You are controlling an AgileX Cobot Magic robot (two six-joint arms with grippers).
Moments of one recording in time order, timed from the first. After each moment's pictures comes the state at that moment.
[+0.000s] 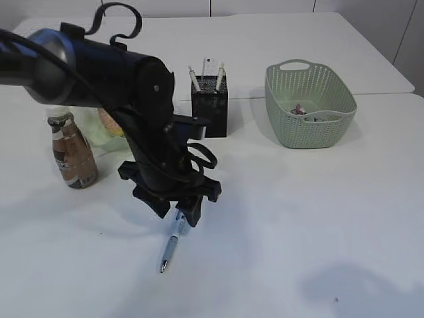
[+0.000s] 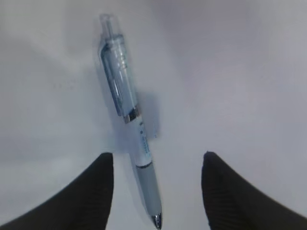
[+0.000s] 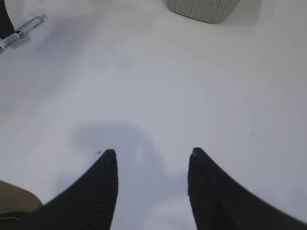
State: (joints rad) left arm -0.67 2.06 -1.46 -0.10 0.90 -0.24; right arm 0.34 0.50 -0.48 -0.14 0.81 0.04
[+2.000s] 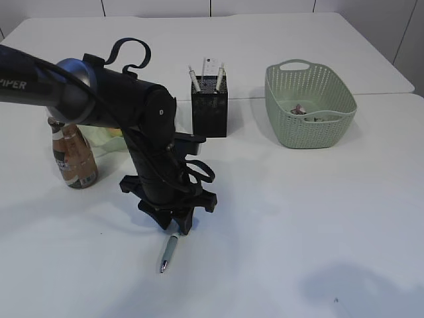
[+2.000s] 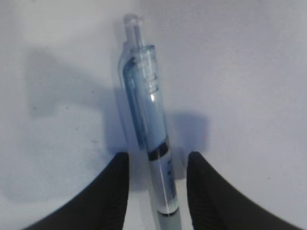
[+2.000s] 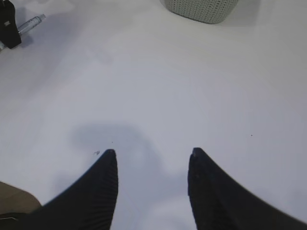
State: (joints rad) left arm -0.64 2.16 -1.46 -0.10 0.84 -0.25; right arm 0.34 0.50 -0.48 -0.15 0.81 0.04
